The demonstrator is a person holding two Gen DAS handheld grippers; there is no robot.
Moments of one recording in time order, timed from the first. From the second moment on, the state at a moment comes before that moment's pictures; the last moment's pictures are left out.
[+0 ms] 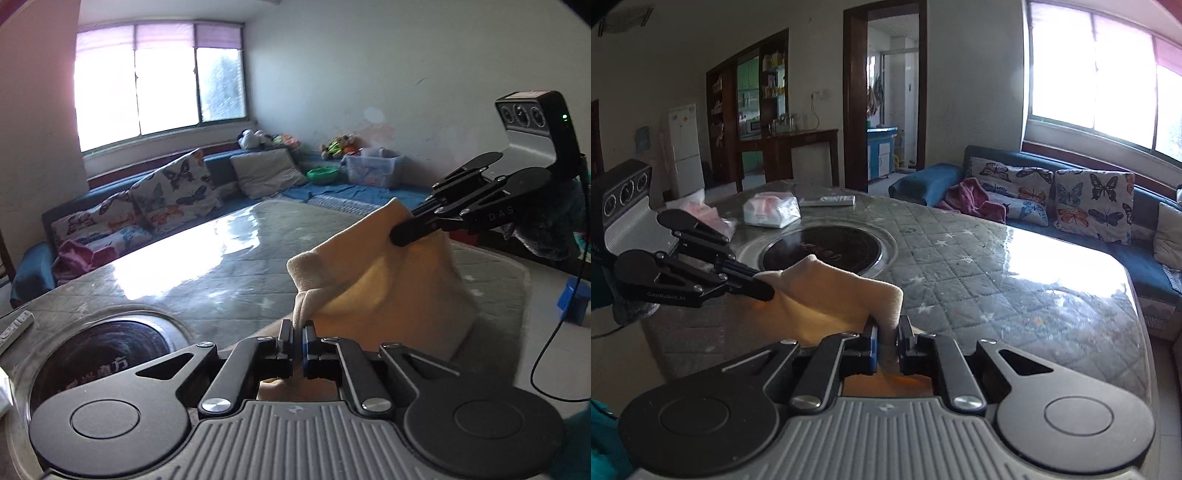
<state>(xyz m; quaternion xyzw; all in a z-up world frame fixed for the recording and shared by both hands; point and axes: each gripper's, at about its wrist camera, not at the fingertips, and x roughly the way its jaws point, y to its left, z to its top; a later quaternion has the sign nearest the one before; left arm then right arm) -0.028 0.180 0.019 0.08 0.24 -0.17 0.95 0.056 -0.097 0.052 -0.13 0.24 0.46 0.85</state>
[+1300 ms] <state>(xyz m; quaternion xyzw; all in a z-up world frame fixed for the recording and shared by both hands) 0.065 0.153 -0.034 0.04 0.34 -0.09 0.94 0.122 -0.124 -0.039 -0.06 0.32 0.28 0.90</state>
